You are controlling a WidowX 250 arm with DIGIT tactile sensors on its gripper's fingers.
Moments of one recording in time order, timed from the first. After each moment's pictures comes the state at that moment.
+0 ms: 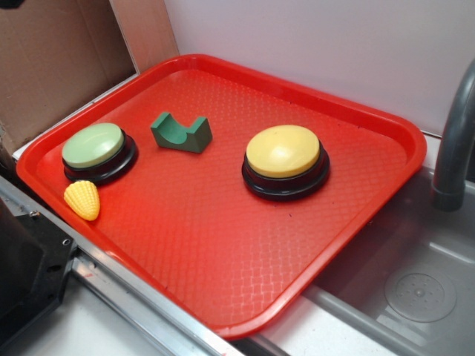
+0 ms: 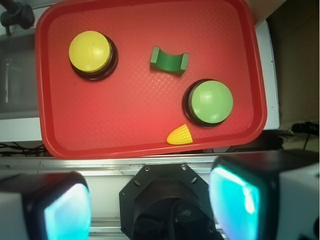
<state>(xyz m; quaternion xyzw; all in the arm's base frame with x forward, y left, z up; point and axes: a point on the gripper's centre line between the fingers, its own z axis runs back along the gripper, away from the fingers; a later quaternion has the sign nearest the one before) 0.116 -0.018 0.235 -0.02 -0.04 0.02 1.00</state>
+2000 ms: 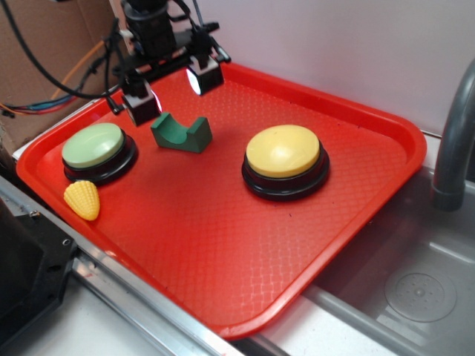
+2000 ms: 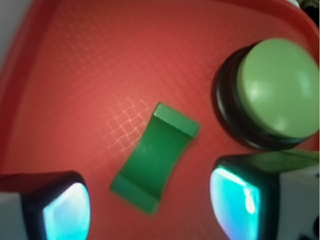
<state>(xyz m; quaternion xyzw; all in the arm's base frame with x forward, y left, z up) 0.260 0.020 0.050 0.02 -0.09 0.63 0.77</state>
